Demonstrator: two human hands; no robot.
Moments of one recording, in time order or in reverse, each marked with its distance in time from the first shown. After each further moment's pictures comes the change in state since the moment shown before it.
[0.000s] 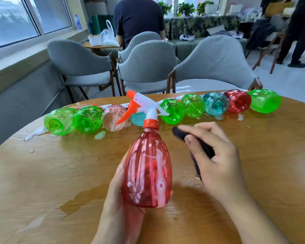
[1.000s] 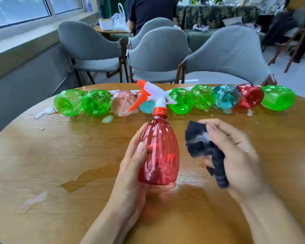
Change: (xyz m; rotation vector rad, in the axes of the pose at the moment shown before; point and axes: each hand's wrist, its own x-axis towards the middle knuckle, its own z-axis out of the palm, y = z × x) left_hand 0.027 0.001 0.008 0.301 0.146 0.187; right_hand -0.006 -0.016 -0.014 0.578 -0.231 0.371
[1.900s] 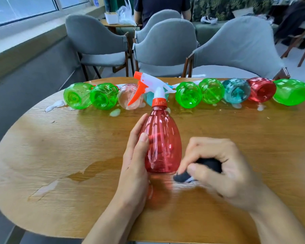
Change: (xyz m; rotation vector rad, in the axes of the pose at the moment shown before) left_hand -0.016 0.002 -0.004 0.215 0.076 0.184; right_hand -0.012 -0.001 0.012 -0.435 -0.357 -0.218
